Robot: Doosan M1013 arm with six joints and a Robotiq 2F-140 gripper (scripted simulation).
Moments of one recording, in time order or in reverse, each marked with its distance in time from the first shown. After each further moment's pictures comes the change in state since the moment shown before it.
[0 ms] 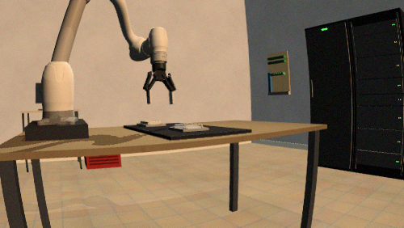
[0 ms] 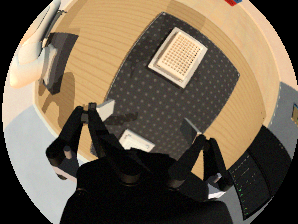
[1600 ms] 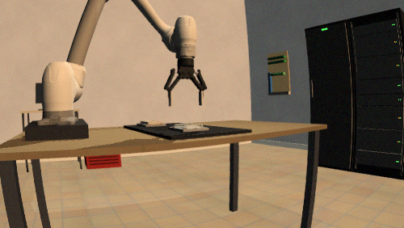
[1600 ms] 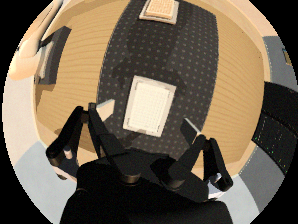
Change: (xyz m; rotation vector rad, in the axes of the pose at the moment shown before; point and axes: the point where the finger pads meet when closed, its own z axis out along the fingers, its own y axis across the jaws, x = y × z) arm -0.207 -0.022 0.037 -0.009 0.116 0.334
